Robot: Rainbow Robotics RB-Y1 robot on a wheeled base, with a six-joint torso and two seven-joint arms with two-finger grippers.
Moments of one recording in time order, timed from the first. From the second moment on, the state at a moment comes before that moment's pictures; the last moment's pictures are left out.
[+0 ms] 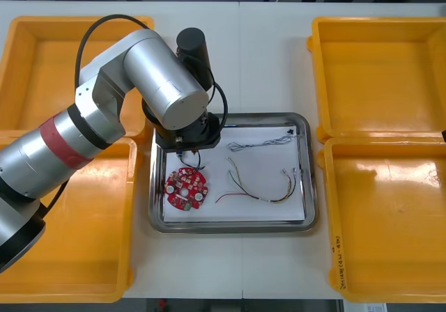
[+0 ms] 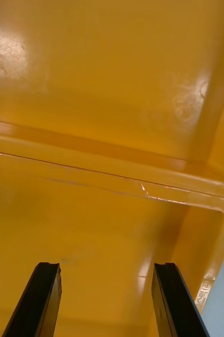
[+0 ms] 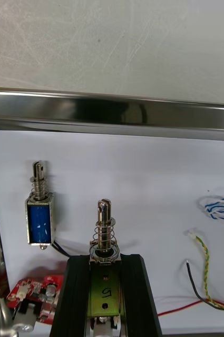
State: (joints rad) right arm -0.31 -0.74 -0.38 -2.04 -0.76 1.92 1.64; left arm -0.87 0.47 -0.68 -1.63 0.68 1.63 -0.52
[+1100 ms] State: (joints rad) right arm -0.19 -0.60 -0.42 -2.13 -0.72 1.92 1.46; left arm -0.87 0.47 -0.74 -1.61 0.63 1.58 -0.51
